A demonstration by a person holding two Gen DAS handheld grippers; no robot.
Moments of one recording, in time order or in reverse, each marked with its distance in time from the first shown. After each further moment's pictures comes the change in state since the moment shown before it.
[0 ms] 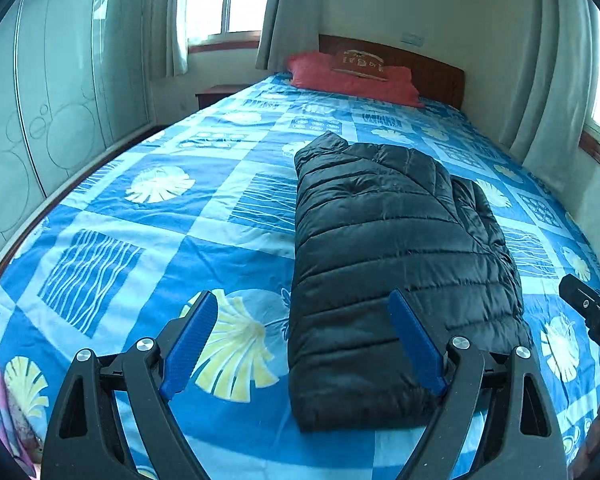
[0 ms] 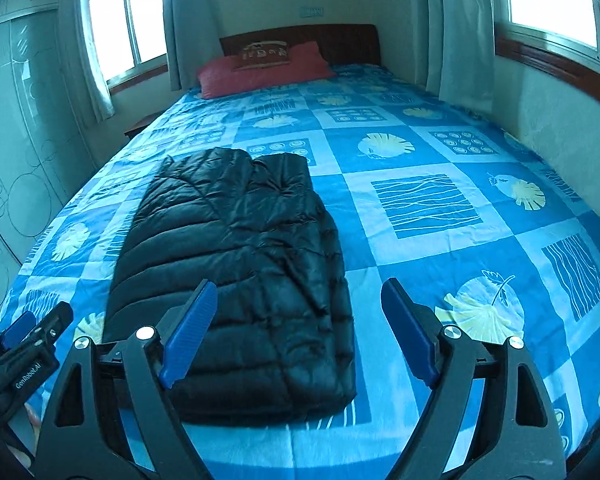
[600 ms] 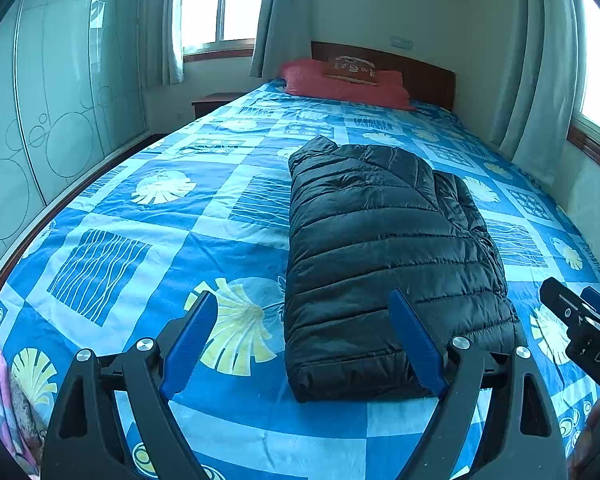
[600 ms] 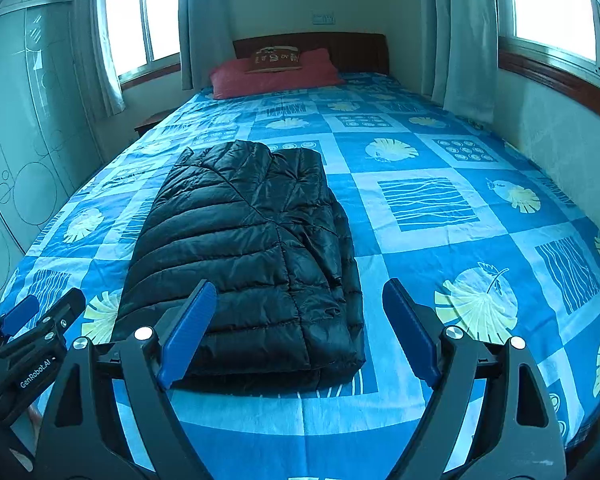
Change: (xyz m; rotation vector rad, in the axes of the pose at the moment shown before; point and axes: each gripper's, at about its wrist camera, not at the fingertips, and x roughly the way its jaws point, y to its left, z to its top) left arm -0.025 -0.004 -0.016 0.022 -0.020 -0.013; right arm -0.027 0.015 -0.019 -0.042 -0.022 0.006
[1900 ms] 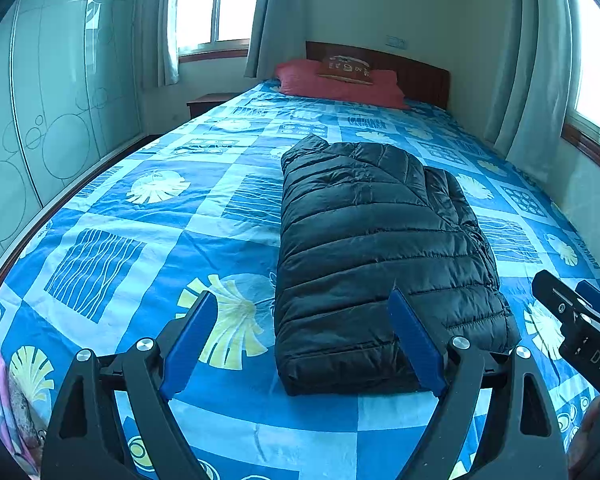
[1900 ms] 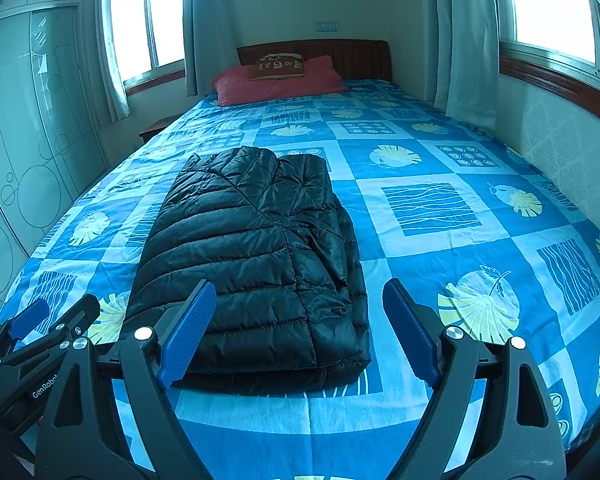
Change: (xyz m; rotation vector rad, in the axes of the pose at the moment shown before) left arm -0.005 -0.007 -0.005 0.016 0.001 -0.009; right arm -0.007 0.003 -0.002 0.001 -0.020 0.005
